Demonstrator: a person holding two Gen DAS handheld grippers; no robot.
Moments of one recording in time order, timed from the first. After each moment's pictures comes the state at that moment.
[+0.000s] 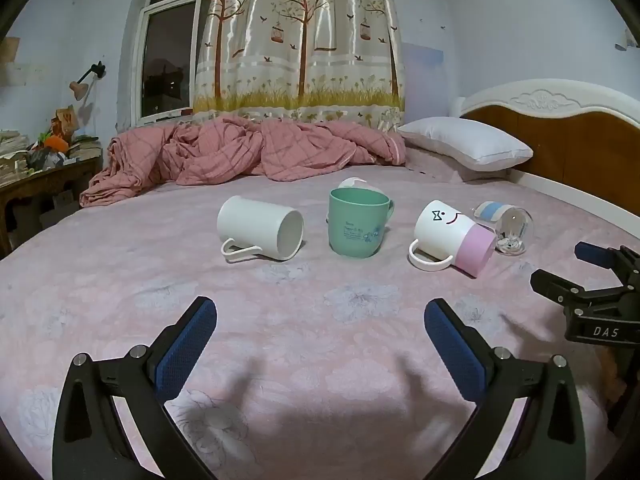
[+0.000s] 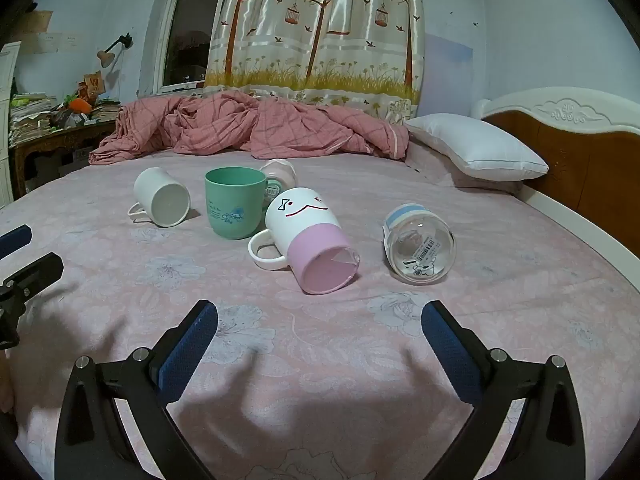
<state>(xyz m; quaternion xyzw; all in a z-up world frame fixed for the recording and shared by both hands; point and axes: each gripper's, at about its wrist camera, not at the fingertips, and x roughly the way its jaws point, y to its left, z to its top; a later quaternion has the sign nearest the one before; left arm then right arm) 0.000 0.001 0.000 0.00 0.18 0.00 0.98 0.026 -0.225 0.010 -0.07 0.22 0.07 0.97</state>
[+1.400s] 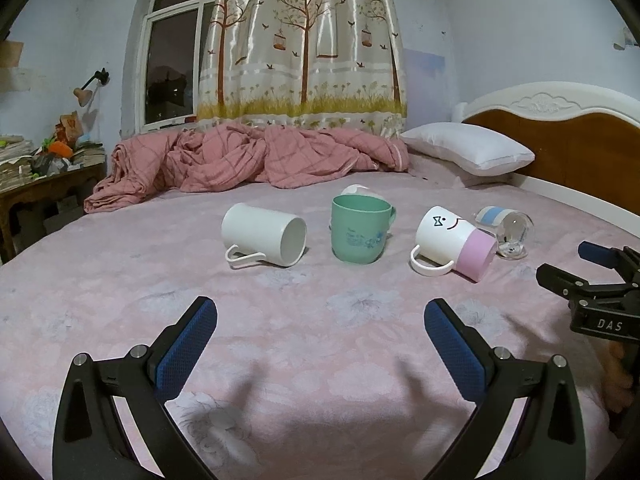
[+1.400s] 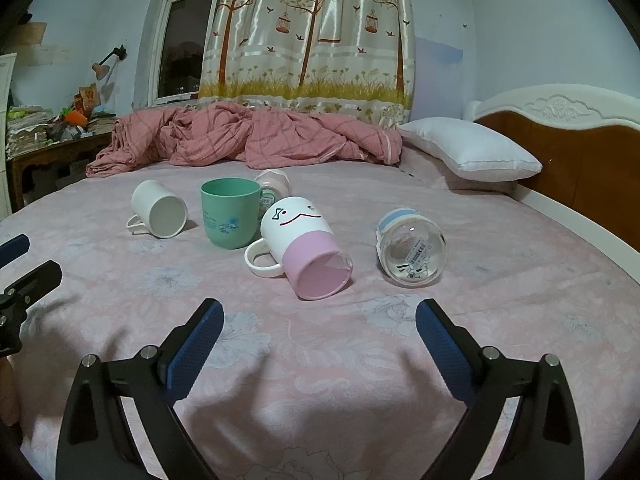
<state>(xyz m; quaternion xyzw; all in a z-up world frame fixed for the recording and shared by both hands) -0.008 0.002 0.001 0.01 0.17 0.00 0.99 0.017 -0.232 0.013 -0.05 0.21 0.06 0.97</state>
